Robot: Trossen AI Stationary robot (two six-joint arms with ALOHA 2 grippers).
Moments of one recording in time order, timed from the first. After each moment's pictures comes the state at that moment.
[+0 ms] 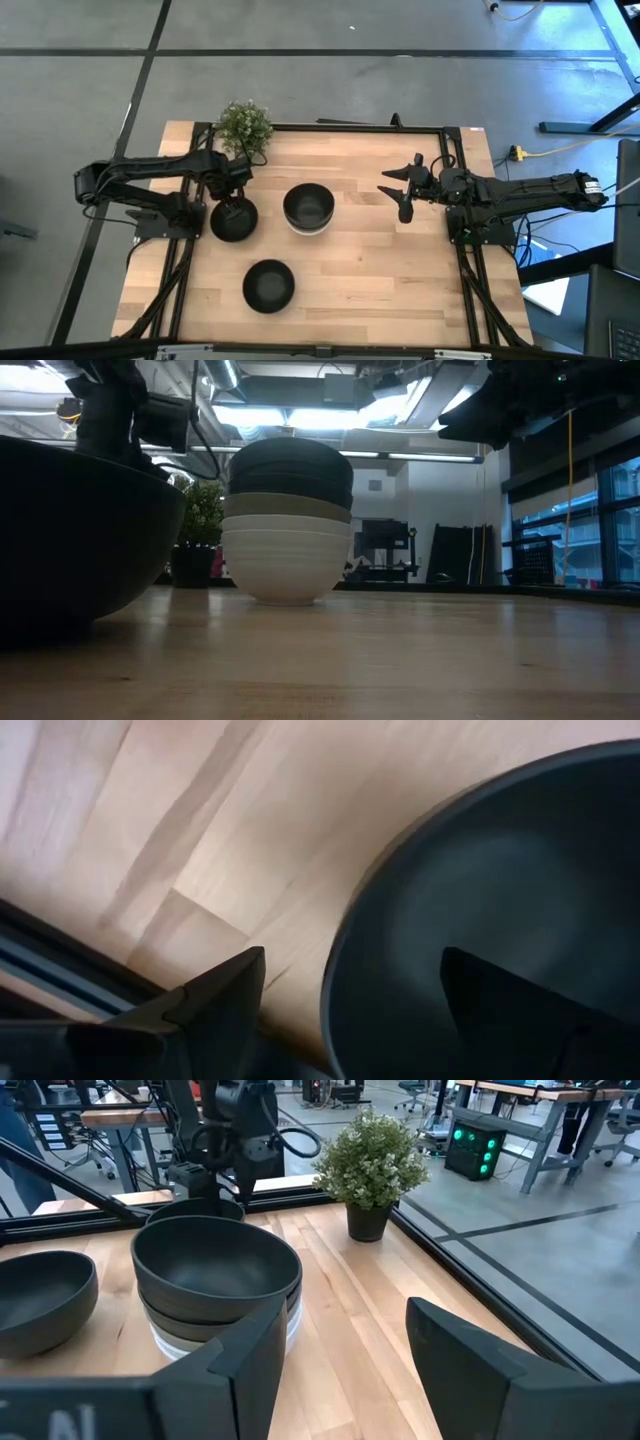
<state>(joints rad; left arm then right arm) 0.38 1.14 0.70 -1.13 0.02 -0.28 0.00 0.75 0.46 0.09 0.31 0.07</state>
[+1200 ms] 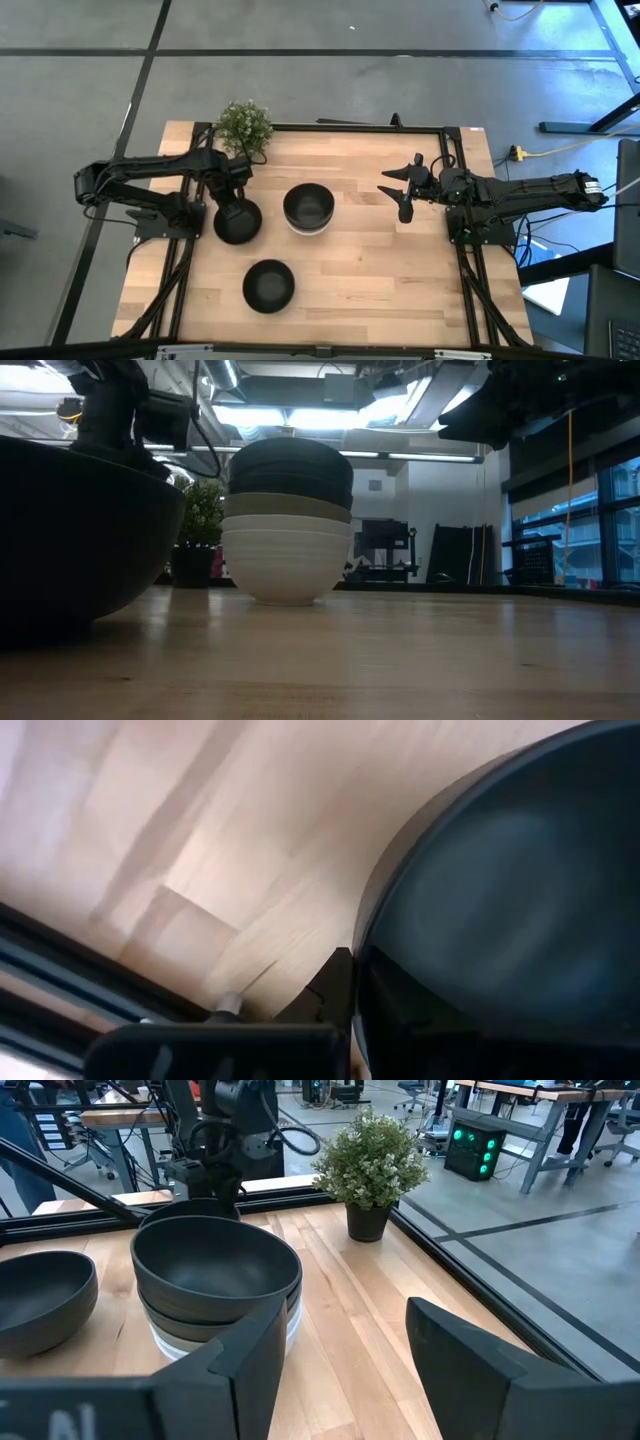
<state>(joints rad) 0.39 1.14 0.73 -1.16 0.05 -0.27 0.00 0.75 0.46 0.09 0.31 0.07</state>
